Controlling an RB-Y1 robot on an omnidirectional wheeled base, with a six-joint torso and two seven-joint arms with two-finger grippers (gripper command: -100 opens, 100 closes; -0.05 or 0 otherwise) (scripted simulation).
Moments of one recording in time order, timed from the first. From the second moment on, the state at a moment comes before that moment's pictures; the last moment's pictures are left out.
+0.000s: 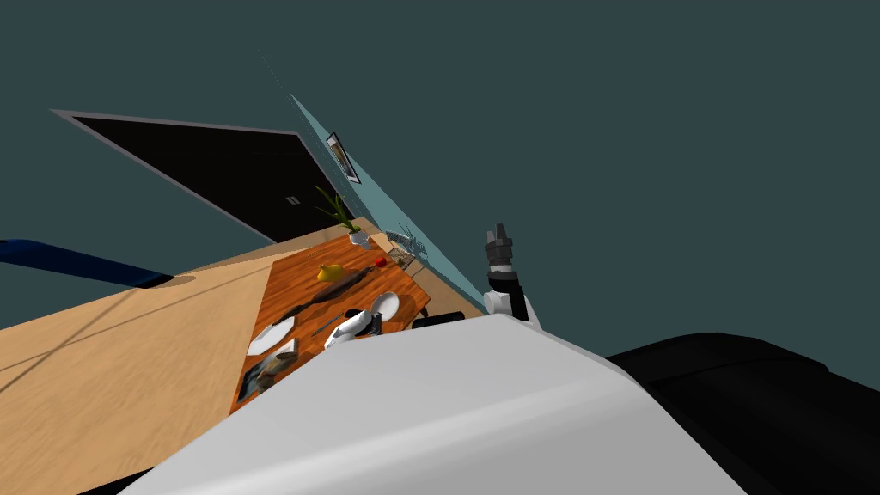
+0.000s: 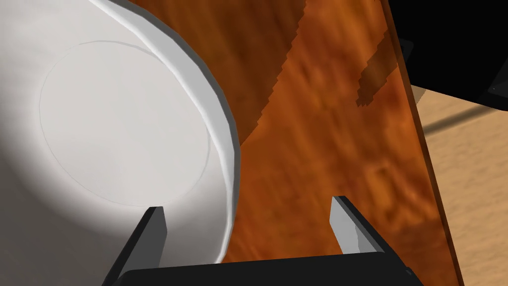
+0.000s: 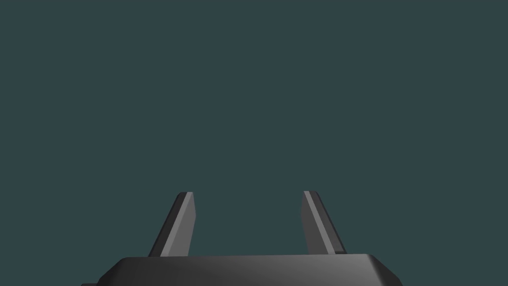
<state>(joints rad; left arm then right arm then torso) -0.03 0.26 0.25 -0.88 0.35 0.86 -0.18 0.47 -0.01 0.04 -2.23 -0.03 -0.40 0.07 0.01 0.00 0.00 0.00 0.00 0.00</state>
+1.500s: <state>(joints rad) -0.11 0.34 0.35 -0.71 0.41 0.84 -0.35 0.47 -0.01 0.04 -2.23 -0.03 -0.40 0.07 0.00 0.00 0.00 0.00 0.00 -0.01</state>
